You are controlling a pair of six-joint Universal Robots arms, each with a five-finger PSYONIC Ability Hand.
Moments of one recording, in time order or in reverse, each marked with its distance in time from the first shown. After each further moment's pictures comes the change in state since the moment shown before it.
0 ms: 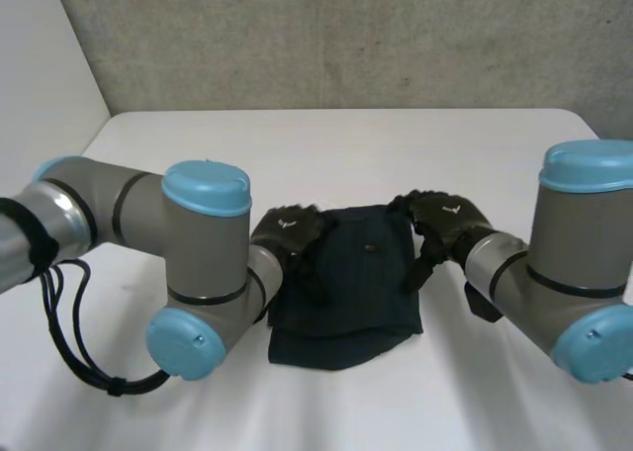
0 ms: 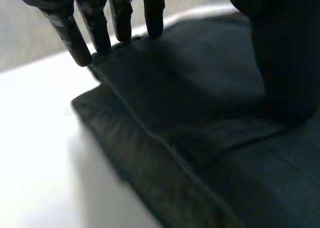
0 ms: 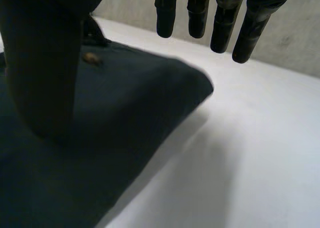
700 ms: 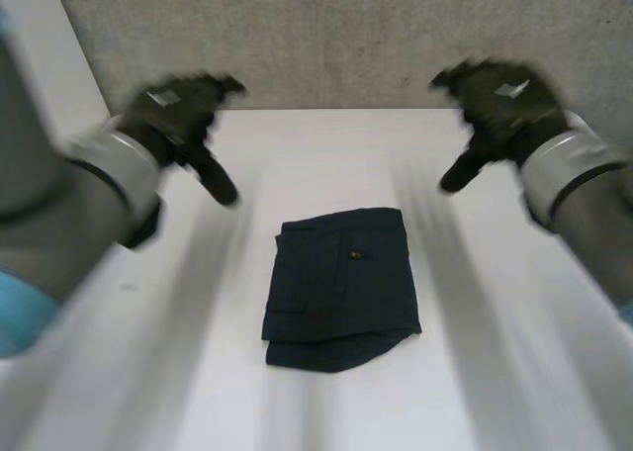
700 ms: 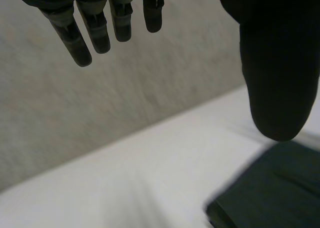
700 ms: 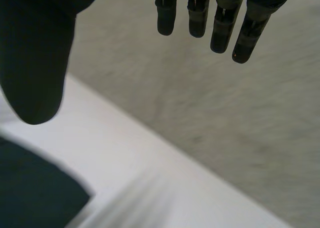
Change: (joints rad) left arm 0.146 0.534 -0.074 -0.157 -0.056 0.003; right arm -0.002 -0.310 -0.094 0.038 0.141 -0.173; left_hand -0.041 0.000 0.000 0.000 0.000; right_hand -0.027 -0.008 0.000 0.000 -0.008
